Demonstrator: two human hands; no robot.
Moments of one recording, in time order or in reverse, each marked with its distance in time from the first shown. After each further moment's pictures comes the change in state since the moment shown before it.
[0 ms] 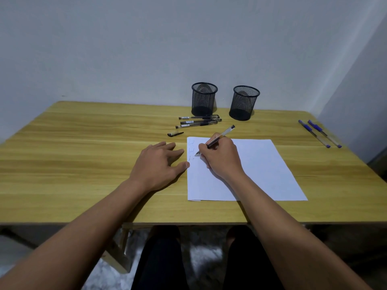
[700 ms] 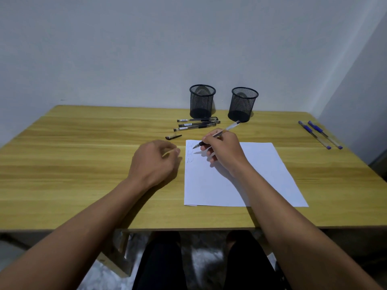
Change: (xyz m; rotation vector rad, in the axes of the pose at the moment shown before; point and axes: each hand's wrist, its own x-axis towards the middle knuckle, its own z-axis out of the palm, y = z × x) left_hand 0.008 0.007 -0.008 -0.282 0.239 -0.149; right_hand 0.011 -0.016 -0.024 0.354 -0.131 0.113
